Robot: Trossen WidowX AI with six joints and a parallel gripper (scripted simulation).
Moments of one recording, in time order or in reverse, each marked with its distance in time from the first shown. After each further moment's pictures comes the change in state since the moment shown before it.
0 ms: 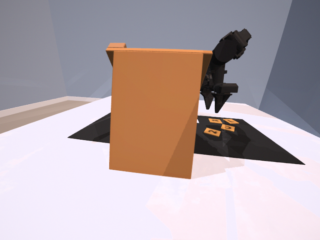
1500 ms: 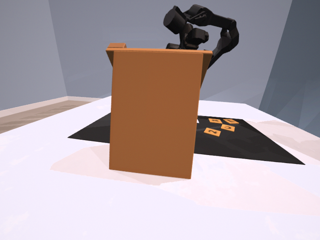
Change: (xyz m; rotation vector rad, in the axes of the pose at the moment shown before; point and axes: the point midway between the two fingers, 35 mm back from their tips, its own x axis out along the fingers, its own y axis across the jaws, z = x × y) arm -0.131 -0.035 0.086 -1.743 -0.373 0.316
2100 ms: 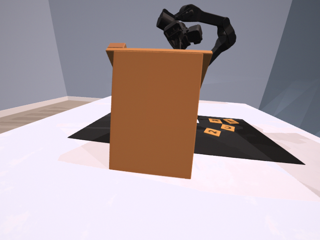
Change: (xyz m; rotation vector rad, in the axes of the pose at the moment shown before) arm -0.059 -0.020 -0.014 -0.720 -0.154 -0.163
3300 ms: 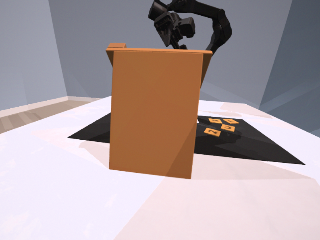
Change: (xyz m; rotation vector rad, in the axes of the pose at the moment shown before) arm -0.007 -0.037 -0.020 -0.038 0.074 0.048
